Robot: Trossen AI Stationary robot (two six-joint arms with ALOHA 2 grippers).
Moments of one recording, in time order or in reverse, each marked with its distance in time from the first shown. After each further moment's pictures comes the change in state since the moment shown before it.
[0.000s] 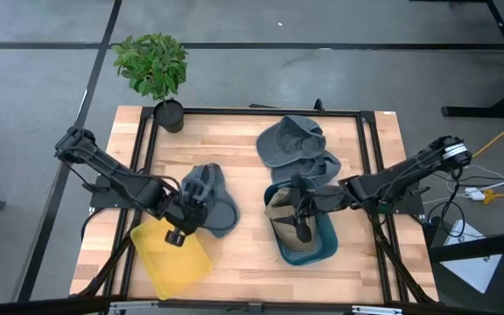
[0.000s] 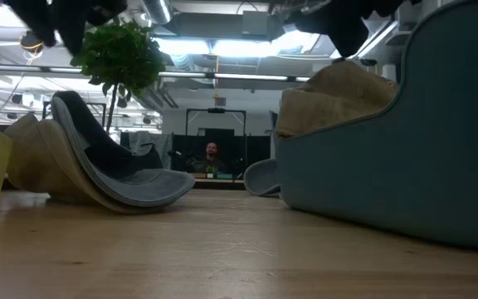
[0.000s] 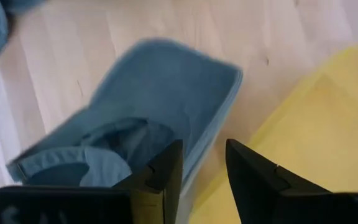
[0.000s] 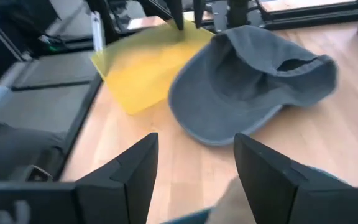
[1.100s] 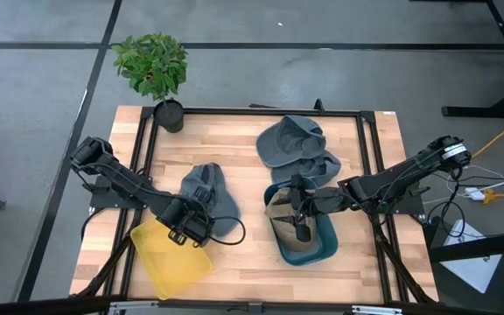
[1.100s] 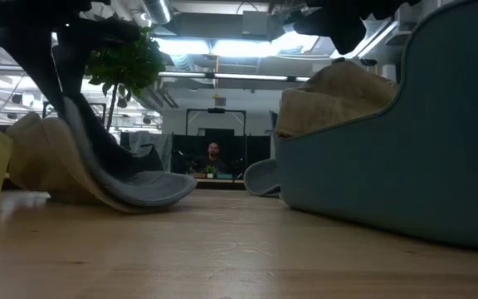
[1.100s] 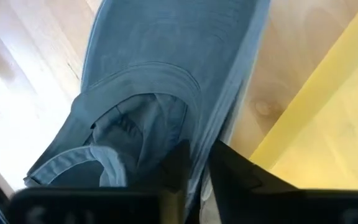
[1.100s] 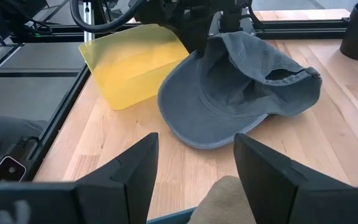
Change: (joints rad) left arm -0.001 0.204 0.000 -0.068 -0.105 0.212; right arm 0.007 0.006 0.000 -0.001 0.045 -0.091
